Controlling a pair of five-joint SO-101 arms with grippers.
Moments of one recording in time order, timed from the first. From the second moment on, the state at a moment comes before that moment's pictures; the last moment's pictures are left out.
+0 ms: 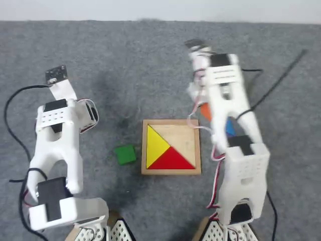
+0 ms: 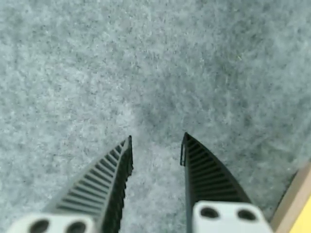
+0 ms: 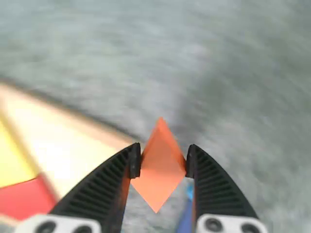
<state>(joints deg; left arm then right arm) -21.5 -3.4 34.0 57.6 13.3 -17.7 30.7 -25.7 85.4 17.1</state>
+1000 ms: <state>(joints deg) -21.5 -3.4 34.0 57.6 13.3 -36.0 36.7 -20.4 82.1 29.2</state>
